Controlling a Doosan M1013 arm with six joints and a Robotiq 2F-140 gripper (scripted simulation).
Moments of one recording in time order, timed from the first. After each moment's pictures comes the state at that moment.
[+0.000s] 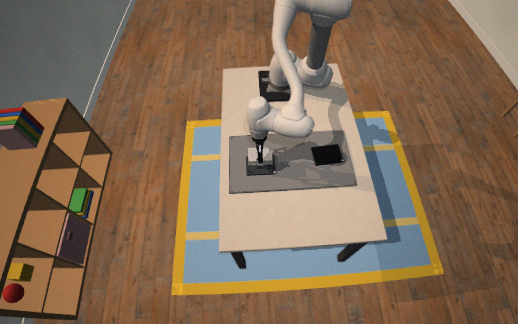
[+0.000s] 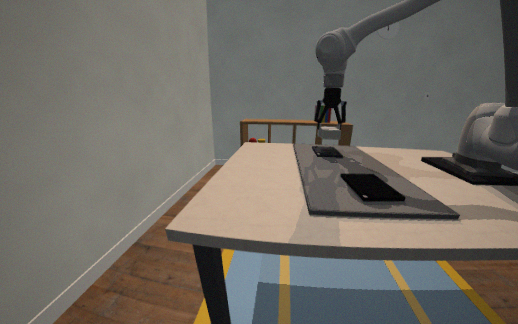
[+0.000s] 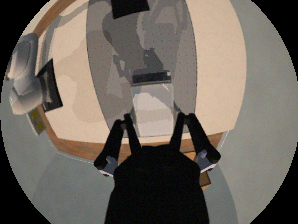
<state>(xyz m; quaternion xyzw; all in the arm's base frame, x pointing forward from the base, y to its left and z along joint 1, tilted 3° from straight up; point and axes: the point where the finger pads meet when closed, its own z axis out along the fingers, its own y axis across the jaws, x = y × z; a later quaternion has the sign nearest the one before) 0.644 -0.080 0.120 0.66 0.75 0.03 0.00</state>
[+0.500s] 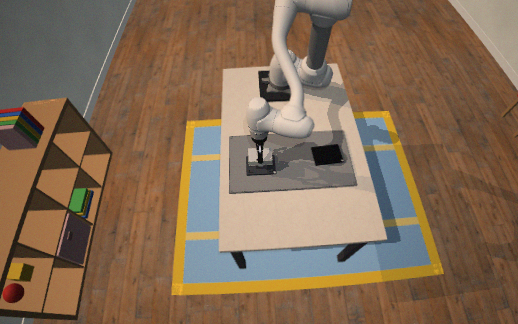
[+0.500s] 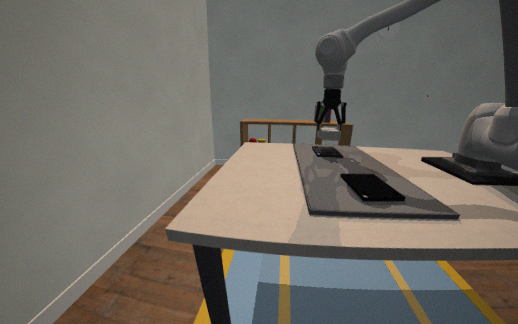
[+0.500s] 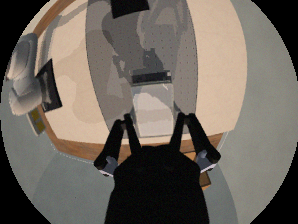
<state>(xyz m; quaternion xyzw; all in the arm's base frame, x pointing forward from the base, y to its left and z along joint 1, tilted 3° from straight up) 0.644 -0.080 0.116 0.66 0.75 0.03 0.00</state>
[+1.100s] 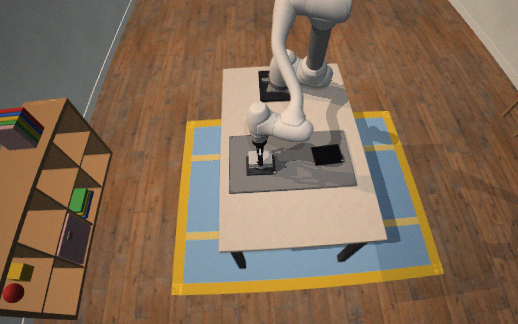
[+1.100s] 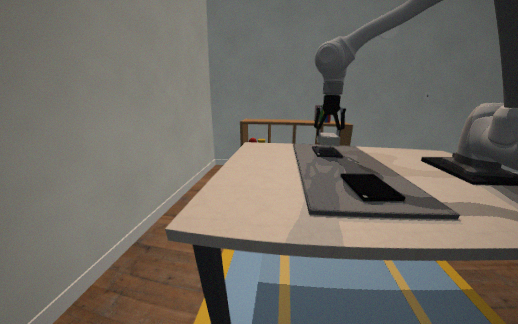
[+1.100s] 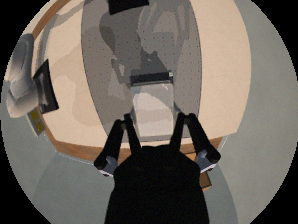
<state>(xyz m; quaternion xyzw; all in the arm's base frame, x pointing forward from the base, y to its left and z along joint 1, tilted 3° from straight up) 0.645 -0.079 0.089 0.66 0.75 0.03 0.00</state>
